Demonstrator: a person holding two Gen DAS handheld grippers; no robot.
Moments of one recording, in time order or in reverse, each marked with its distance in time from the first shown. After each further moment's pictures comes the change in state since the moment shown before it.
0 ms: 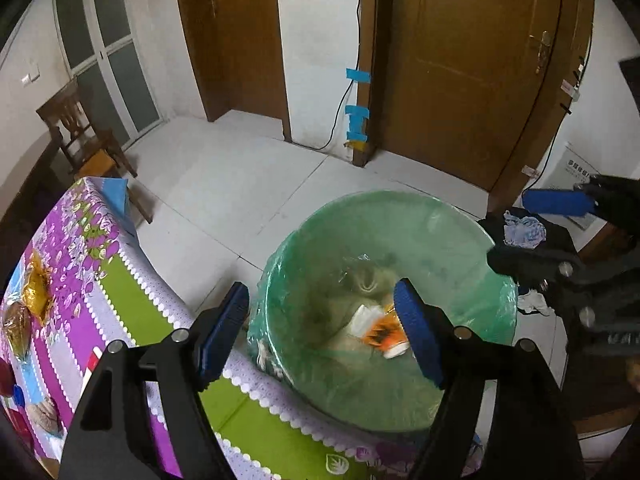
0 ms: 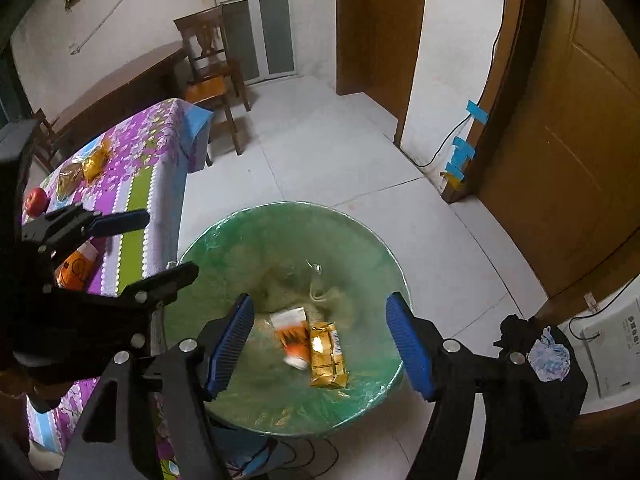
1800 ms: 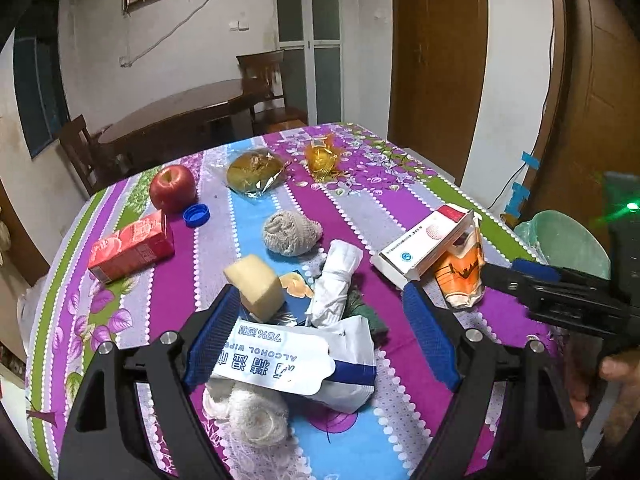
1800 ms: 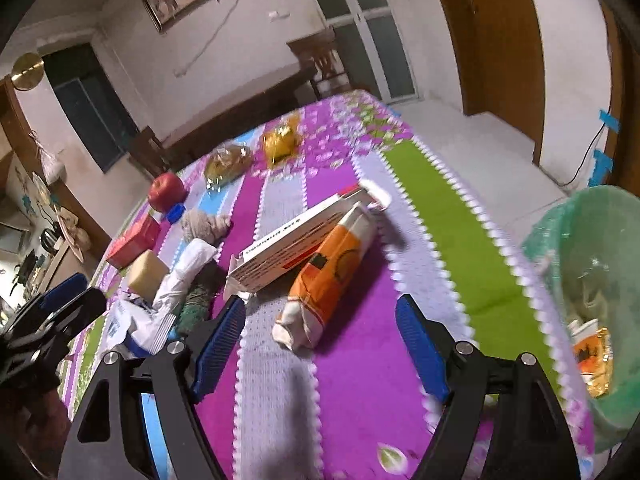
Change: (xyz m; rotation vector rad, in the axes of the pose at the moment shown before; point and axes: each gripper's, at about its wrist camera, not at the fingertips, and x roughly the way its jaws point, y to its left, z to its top) left arm -0.179 0.197 -0.229 -0.473 -0.188 0.434; right arm 0.055 0.290 -0.050 -0.022 -0.109 0.443
